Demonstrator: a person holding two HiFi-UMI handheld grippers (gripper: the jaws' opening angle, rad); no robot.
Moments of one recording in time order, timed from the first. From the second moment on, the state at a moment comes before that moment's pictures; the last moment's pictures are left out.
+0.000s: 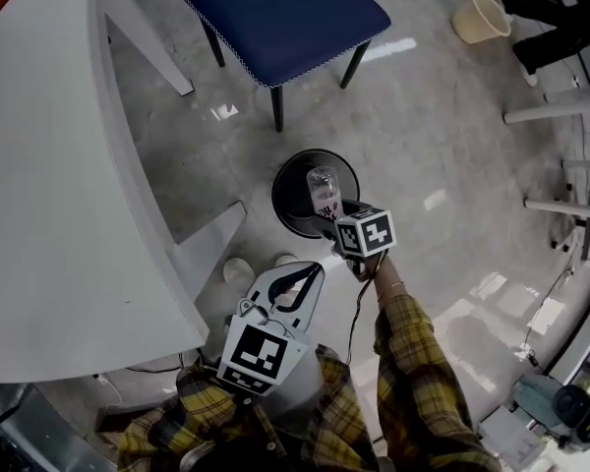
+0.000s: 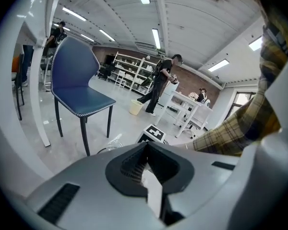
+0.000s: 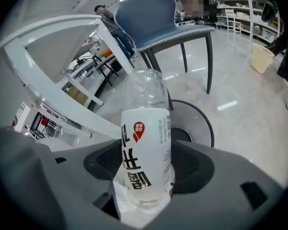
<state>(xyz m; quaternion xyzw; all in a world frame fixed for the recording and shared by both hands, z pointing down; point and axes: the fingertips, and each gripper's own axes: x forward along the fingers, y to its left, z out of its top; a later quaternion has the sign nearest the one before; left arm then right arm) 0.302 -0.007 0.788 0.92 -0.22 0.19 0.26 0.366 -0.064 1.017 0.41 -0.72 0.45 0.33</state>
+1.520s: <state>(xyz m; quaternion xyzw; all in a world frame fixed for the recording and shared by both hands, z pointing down) 0.313 -0.009 0.605 0.92 -0.20 0.18 0.29 0.355 -0.059 0.829 0.45 -0.66 0.55 0.22</state>
